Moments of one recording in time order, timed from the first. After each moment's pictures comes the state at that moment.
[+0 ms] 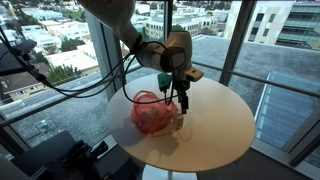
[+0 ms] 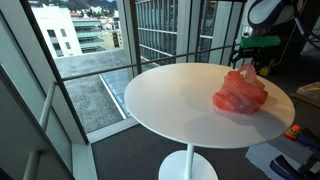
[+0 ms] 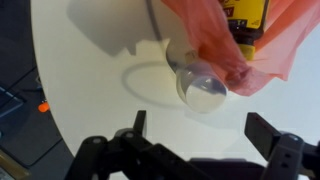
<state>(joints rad) -0.05 0.44 -0.17 -1.97 -0.10 2.42 0.69</state>
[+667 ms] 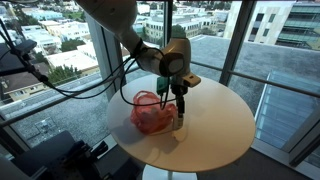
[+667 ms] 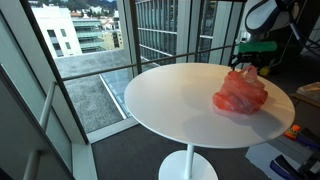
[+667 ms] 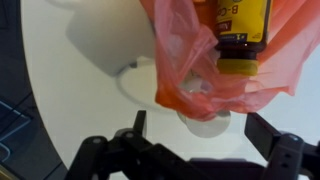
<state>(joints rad) -0.03 0.48 -0.18 -1.97 -0.07 2.42 0.75</state>
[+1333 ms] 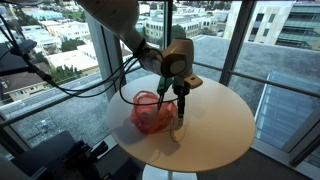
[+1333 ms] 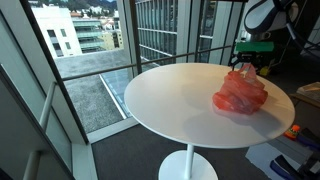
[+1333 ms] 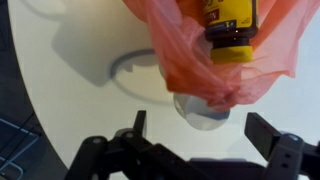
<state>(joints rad) -0.03 0.50 -0.19 -1.95 -0.02 2.42 0.82</state>
